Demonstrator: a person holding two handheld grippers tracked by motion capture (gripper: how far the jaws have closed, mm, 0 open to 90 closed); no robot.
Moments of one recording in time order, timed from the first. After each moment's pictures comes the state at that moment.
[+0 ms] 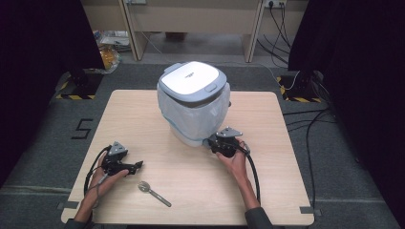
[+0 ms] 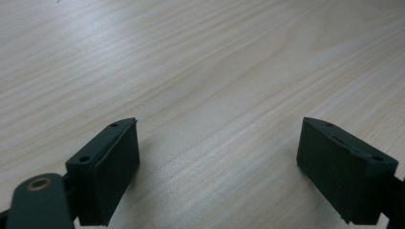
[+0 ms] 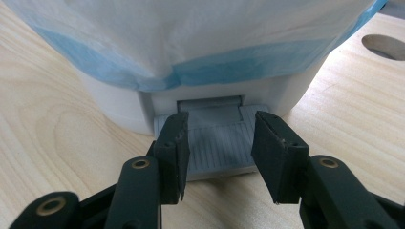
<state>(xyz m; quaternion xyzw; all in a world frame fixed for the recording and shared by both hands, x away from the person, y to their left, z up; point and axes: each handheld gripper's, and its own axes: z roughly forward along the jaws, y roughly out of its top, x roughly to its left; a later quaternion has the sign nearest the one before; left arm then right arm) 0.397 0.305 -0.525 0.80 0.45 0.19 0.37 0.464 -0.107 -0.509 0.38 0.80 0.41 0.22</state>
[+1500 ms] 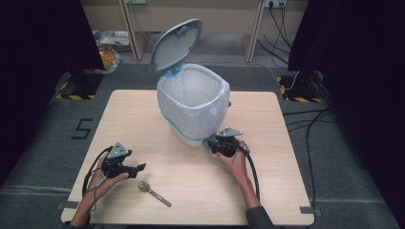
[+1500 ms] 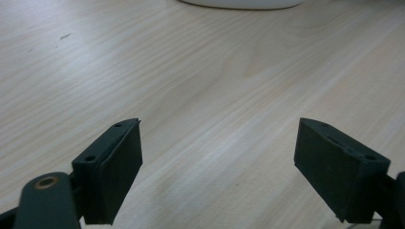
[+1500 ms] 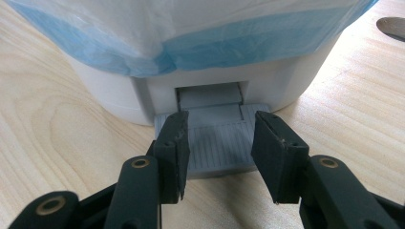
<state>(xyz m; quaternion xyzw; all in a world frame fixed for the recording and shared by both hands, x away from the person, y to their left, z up) 0.374 0.289 -0.497 0.81 0.39 0.18 0.40 0.469 -0.109 -0.515 0.39 0.80 0.41 0.20</state>
